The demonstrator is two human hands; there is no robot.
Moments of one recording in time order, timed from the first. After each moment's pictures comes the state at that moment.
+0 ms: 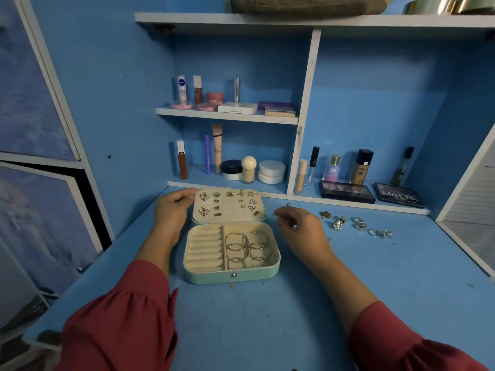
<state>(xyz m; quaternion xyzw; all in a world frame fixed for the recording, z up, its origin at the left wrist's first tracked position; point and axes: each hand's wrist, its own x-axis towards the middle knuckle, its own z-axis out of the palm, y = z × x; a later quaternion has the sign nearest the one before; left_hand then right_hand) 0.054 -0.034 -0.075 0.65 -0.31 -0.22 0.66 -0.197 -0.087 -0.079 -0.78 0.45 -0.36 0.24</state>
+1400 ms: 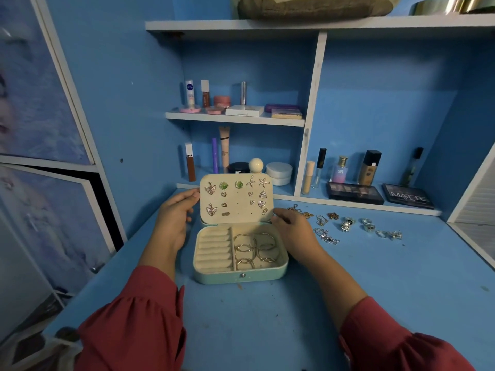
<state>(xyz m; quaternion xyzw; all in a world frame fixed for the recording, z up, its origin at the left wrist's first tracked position) 0.065 -0.021 -0.075 0.56 -0.26 -0.31 0.72 -0.169 -0.074 -0.067 -0.70 0.46 -0.35 0.41</state>
